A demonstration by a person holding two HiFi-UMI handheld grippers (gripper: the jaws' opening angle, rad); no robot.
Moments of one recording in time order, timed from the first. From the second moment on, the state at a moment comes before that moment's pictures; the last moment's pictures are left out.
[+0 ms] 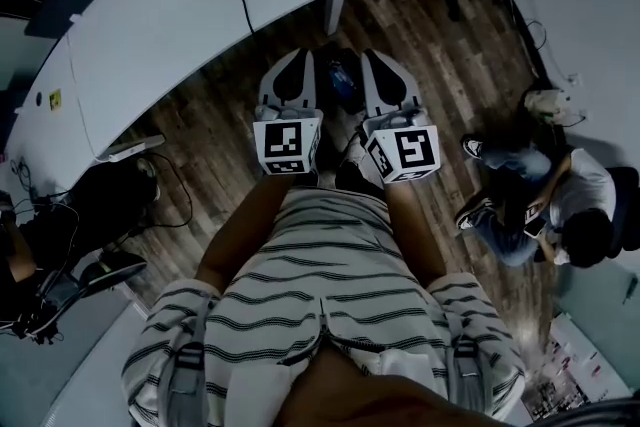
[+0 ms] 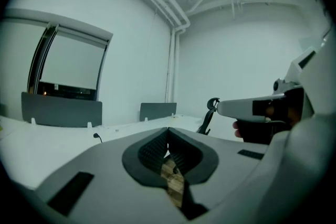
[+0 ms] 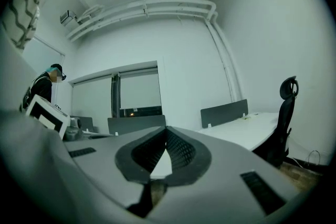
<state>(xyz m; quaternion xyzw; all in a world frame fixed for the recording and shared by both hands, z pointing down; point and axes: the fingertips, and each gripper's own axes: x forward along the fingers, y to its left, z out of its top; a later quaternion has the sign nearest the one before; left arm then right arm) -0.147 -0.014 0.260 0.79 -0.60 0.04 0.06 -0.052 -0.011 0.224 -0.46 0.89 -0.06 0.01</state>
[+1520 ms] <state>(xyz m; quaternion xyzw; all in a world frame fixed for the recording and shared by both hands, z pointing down) -0.155 -0.226 0.409 0.74 -0.66 0.07 0.09 -0.029 -0.108 0.325 -0.42 0.90 -0.09 -0.05</state>
